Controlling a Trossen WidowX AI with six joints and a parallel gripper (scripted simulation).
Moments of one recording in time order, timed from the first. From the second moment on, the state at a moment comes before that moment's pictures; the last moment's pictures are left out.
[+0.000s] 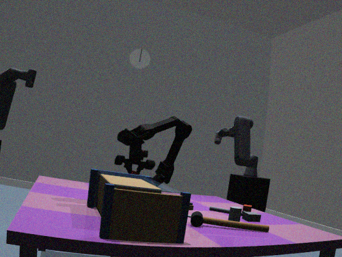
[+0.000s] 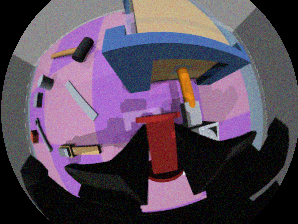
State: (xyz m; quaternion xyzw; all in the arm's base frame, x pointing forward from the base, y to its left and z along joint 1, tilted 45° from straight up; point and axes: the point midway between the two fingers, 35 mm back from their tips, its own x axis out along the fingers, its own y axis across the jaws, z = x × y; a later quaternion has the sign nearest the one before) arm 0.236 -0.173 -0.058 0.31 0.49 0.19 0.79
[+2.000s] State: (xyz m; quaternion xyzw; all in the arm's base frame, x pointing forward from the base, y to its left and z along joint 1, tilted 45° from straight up) arm 0.195 -0.283 -0.003 0.31 0.53 0.19 0.76
